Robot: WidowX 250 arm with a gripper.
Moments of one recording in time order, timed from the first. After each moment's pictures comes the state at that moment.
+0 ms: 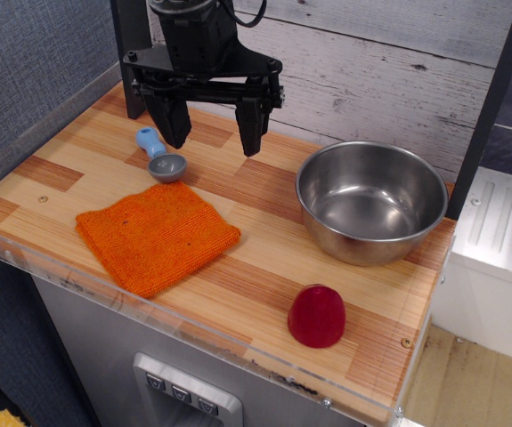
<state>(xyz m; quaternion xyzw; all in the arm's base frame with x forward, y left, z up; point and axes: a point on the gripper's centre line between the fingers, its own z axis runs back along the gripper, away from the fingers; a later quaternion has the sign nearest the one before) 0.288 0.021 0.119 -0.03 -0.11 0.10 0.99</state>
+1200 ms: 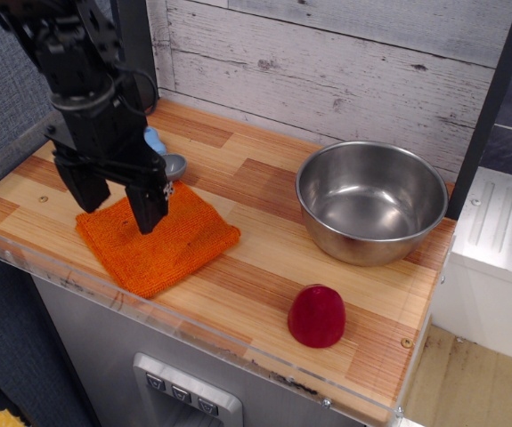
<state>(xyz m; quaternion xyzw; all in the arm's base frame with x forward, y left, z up) 0.248 0.088 0.053 -0.02 -0.06 -0.02 1.00</state>
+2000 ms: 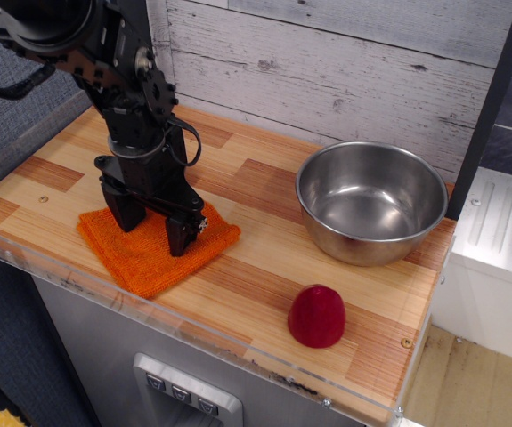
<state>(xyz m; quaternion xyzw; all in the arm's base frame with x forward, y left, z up) 0.272 0.080 0.003 0.04 -0.09 -0.03 0.99</state>
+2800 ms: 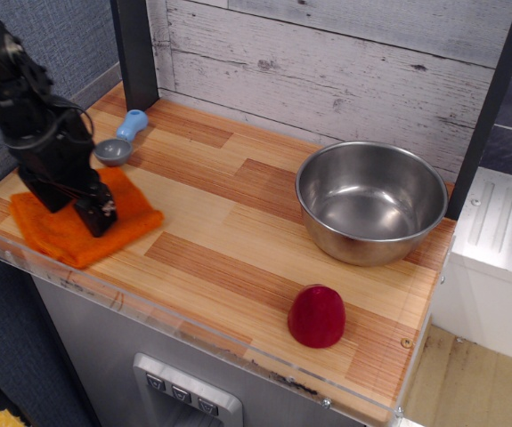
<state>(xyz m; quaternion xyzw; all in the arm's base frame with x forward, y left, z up) 0.238 0.174 0.005 0.04 -0.09 -0.03 0.99</state>
